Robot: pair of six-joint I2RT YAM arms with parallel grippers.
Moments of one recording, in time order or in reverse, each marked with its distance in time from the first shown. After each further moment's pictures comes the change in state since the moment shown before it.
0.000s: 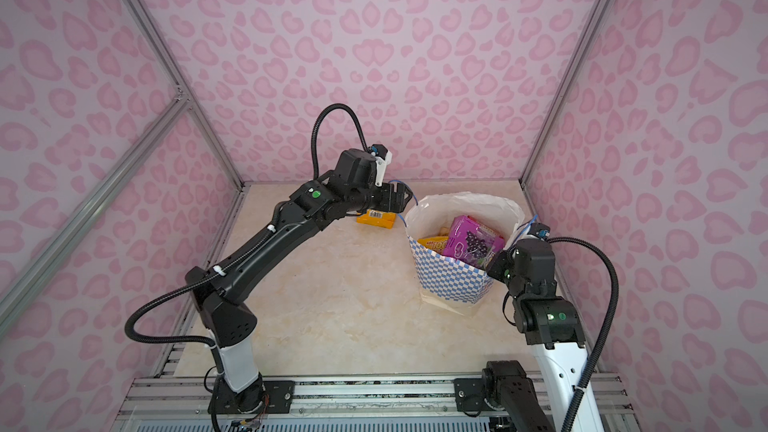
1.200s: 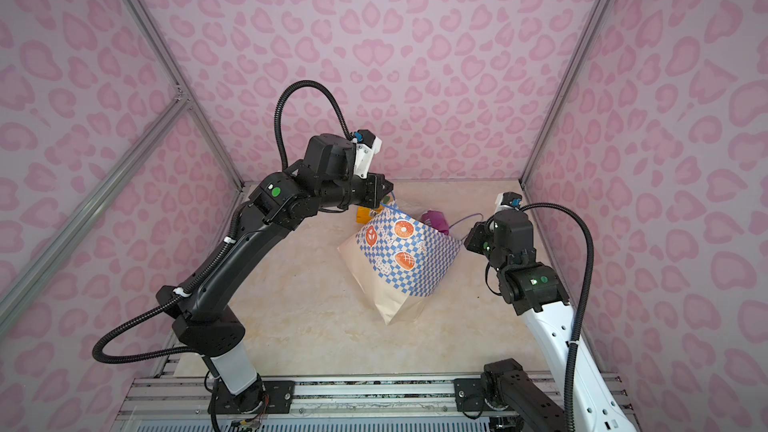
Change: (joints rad) left arm -0.033 -0.165 0.086 -0.177 0.042 -0.017; right arm 0.177 0.211 0.133 0.180 -0.005 0.004
